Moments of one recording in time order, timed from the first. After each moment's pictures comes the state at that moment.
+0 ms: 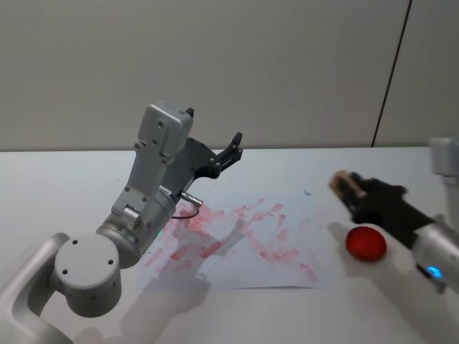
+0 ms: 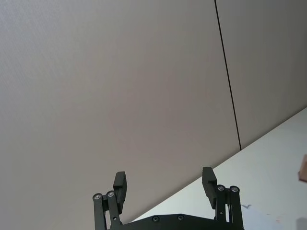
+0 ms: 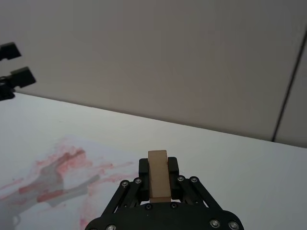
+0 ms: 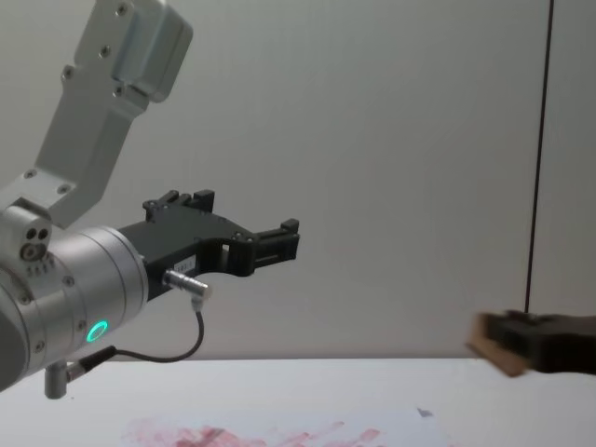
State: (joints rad) left arm -0.24 0.38 0.45 -1.63 -0.20 0.01 -0.01; right arm 0.06 0.33 -0.25 -1.63 0.39 0.18 0.26
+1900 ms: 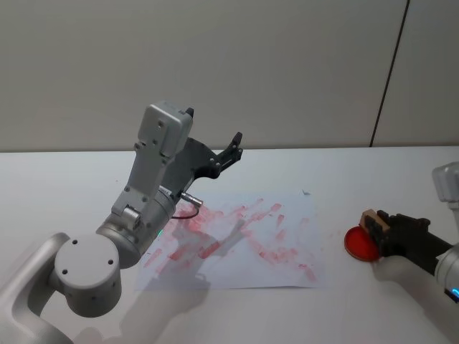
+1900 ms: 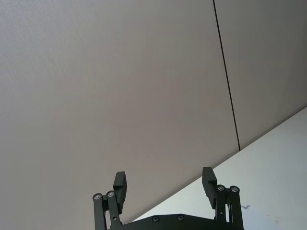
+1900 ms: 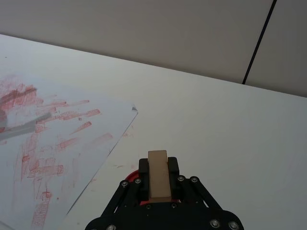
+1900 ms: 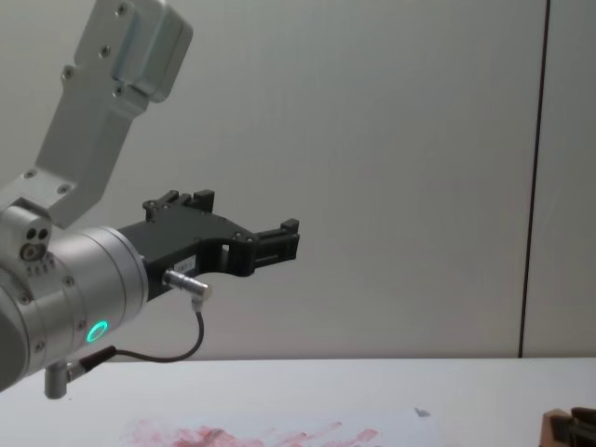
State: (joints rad) left arm -0.24 0.38 0.45 -1.63 -0.20 0.01 -0.01; right arm 0.06 0.40 -0.23 -1.53 0.31 0.26 0.28
